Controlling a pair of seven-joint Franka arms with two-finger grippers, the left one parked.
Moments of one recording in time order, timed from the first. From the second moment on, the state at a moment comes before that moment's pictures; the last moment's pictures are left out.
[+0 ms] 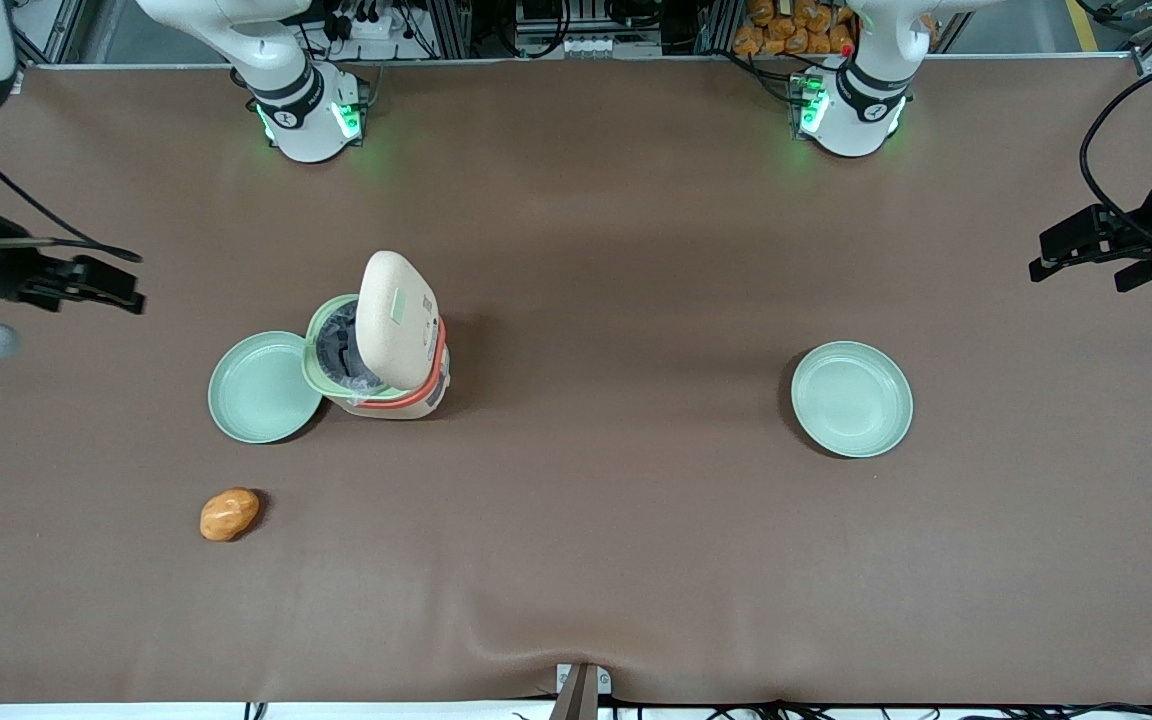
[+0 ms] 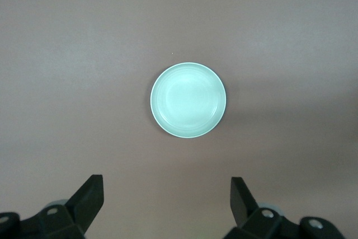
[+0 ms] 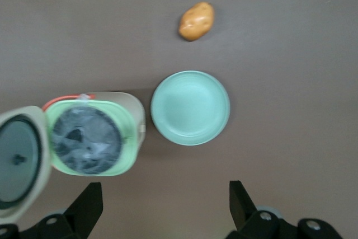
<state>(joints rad) 0.09 0.15 -0.10 -1.41 0.03 1.47 0.03</state>
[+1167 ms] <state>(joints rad) 0.03 0.12 -0.09 -1.41 0.01 1.41 -0.01</state>
